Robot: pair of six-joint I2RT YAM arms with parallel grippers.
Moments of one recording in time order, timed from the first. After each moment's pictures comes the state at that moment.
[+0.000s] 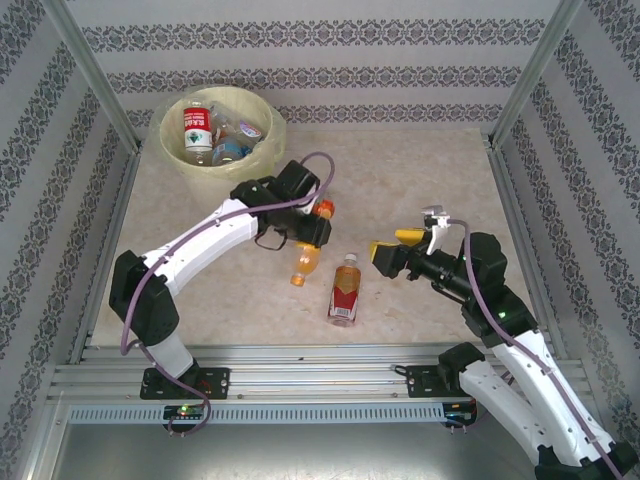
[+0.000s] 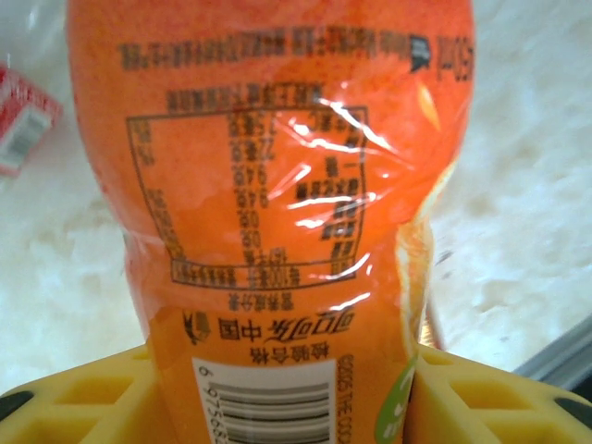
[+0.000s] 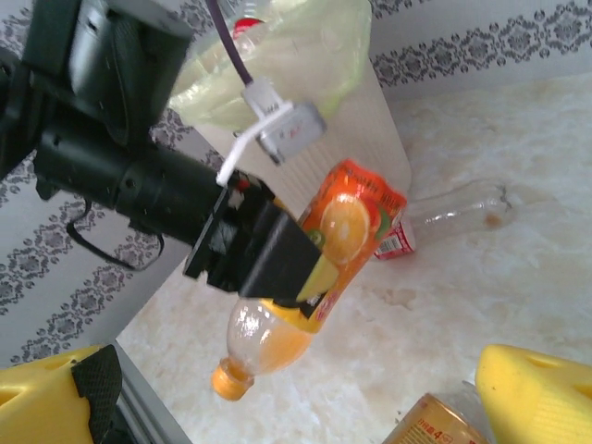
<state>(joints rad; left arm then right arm) -0.66 1.70 1.60 -0.93 0.15 -0.36 0.40 0.59 0.70 -0.32 -0.45 0.47</state>
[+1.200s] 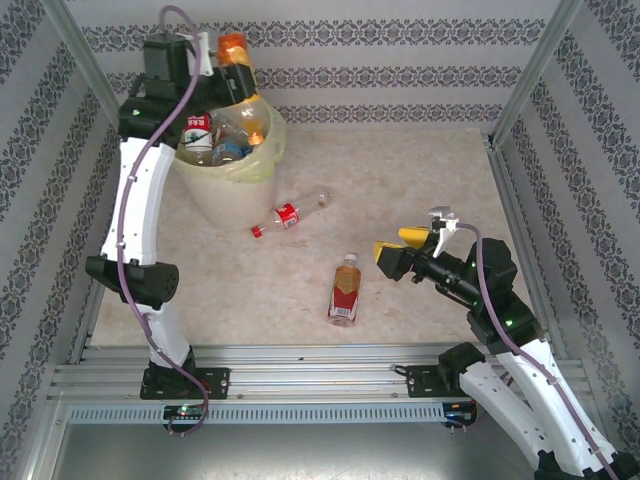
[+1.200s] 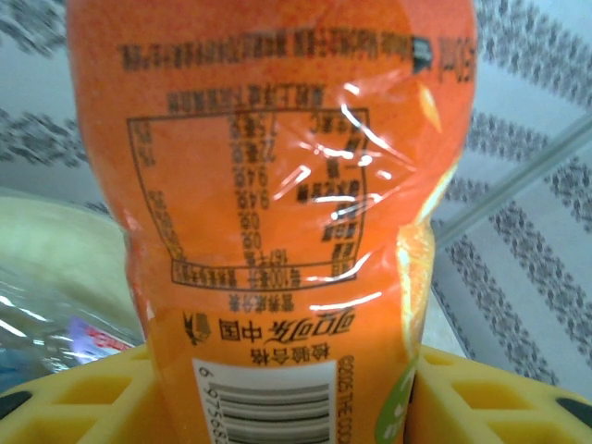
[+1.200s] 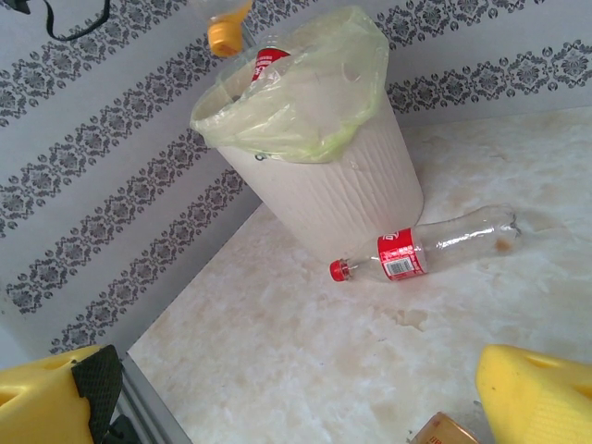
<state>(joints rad) -0.12 1.86 2.40 -0.89 0.32 -0.38 0.40 0.54 0.71 -0.32 -0.45 0.48</state>
